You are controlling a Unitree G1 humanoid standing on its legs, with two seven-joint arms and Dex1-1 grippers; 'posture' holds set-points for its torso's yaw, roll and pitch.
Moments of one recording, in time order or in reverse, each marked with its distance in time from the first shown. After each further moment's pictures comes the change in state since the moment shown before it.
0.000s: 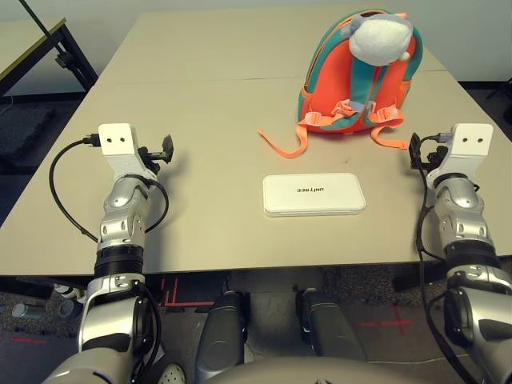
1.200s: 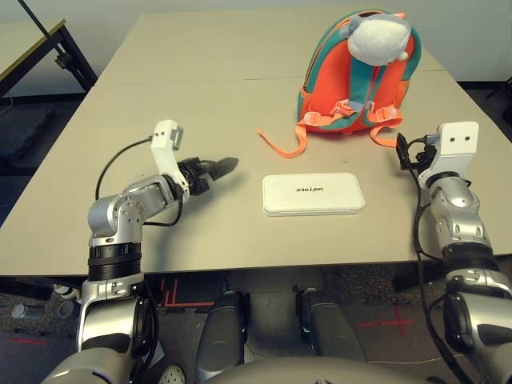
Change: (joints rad) left arm -0.011 0.002 -0.050 -0.405 -0.542 1.145 -0.283; right arm 0.060 0.030 0.052 -0.118 -0.016 0.042 0.079
